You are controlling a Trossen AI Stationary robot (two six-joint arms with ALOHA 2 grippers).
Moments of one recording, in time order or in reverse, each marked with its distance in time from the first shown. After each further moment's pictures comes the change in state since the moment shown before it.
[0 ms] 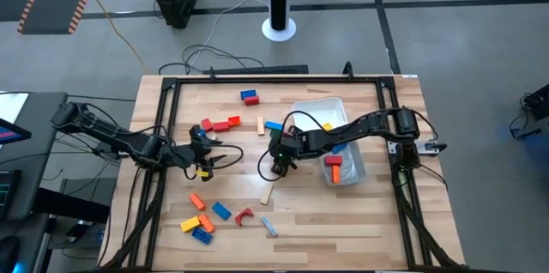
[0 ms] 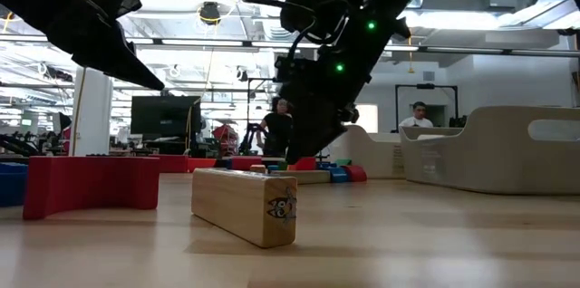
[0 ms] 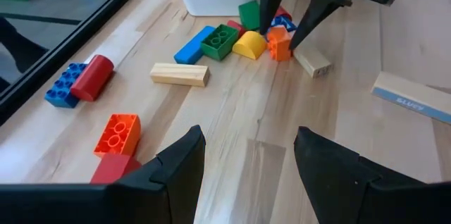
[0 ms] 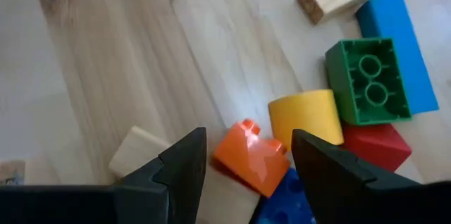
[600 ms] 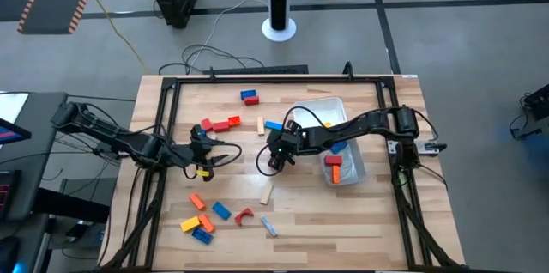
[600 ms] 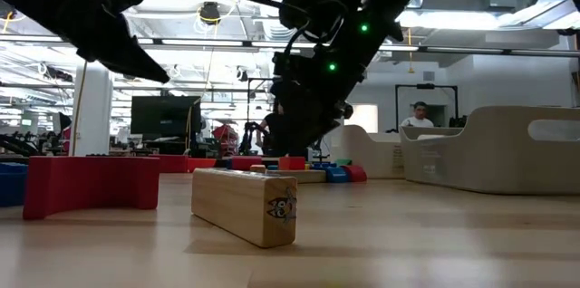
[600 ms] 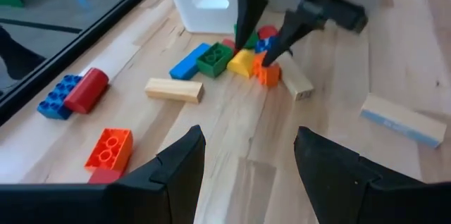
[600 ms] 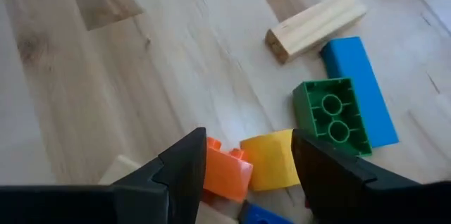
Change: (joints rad) left arm 0.000 0.000 0.000 0.057 0.000 0.000; right arm -0.026 0.000 0.000 0.072 0.051 -0.022
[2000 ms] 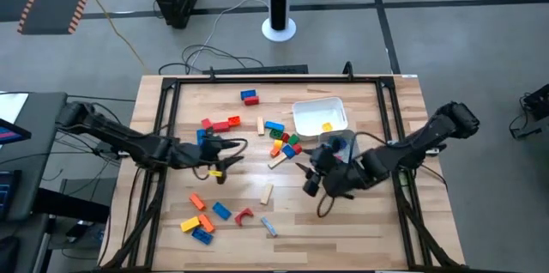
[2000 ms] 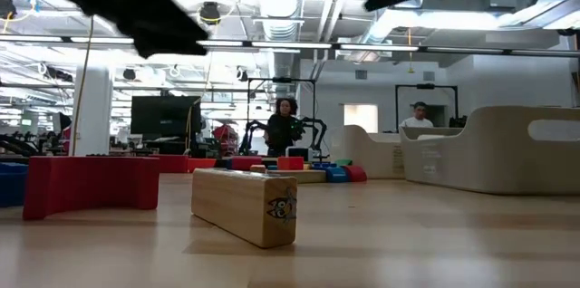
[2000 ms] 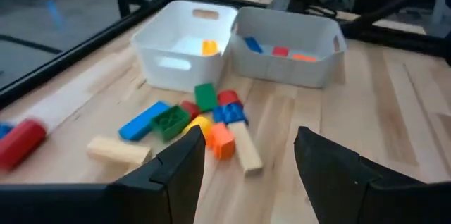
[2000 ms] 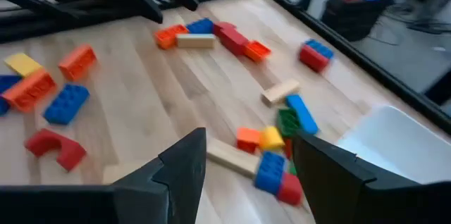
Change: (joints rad) left arm 0.018 0.200 0.073 0.329 0.054 -0.037; right arm 0.441 -0.519 -0.162 -0.151 0.487 0.242
